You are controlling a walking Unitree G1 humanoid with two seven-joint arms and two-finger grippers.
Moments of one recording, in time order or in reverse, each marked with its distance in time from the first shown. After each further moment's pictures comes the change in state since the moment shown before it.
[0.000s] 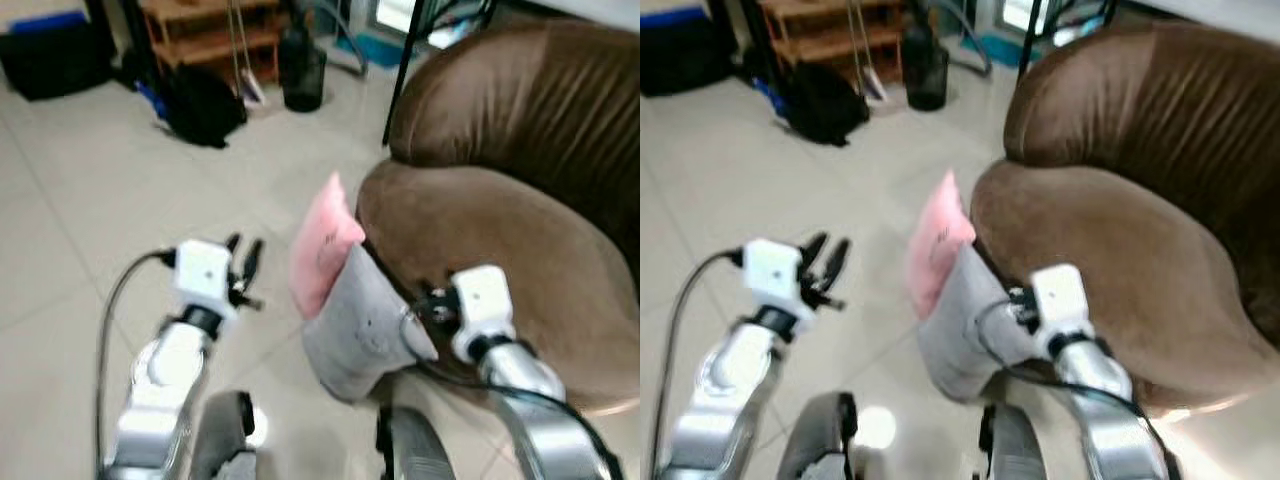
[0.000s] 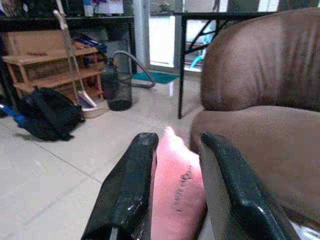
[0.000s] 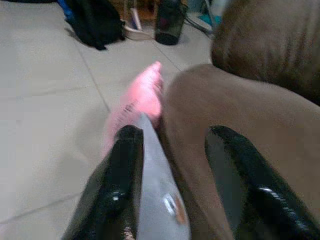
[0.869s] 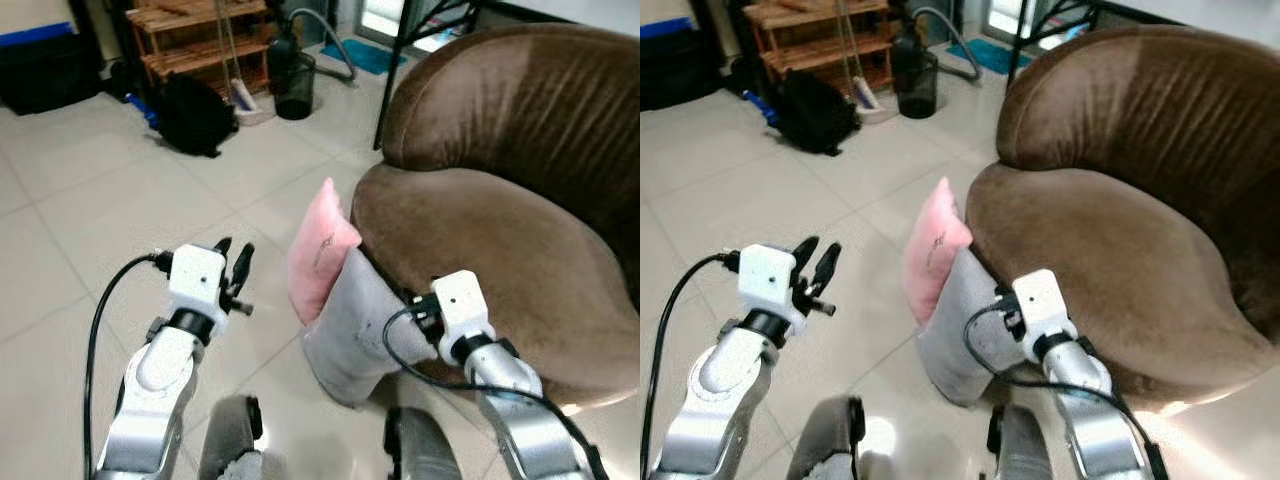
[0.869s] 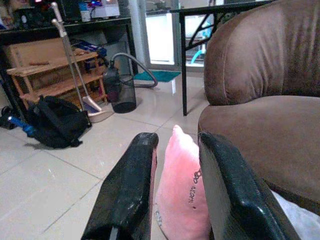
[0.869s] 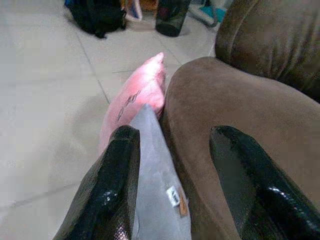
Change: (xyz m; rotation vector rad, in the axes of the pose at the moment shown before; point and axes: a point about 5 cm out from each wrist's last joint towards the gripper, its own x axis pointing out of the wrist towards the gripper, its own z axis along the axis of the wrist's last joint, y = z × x) left arm -0.005 0.003 -0.006 0.047 0.024 0.004; right arm 0.008 0.007 -0.013 -0.049 0.039 0.019
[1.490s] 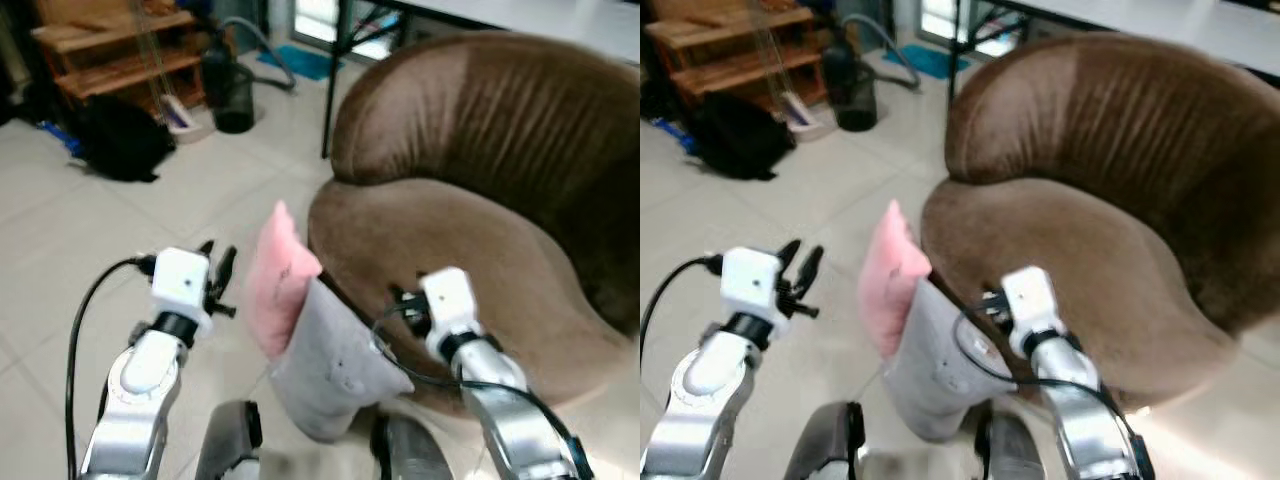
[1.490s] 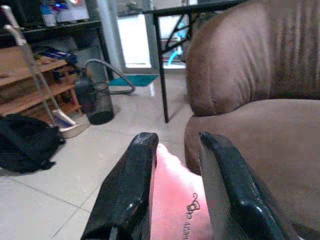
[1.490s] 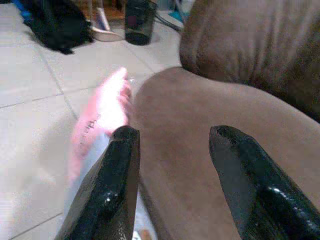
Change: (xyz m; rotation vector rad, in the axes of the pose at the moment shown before) left arm -0.003 0.008 -0.004 0.014 0.012 0.023; right arm 0.008 0.006 -0.002 0.005 -0.024 0.037
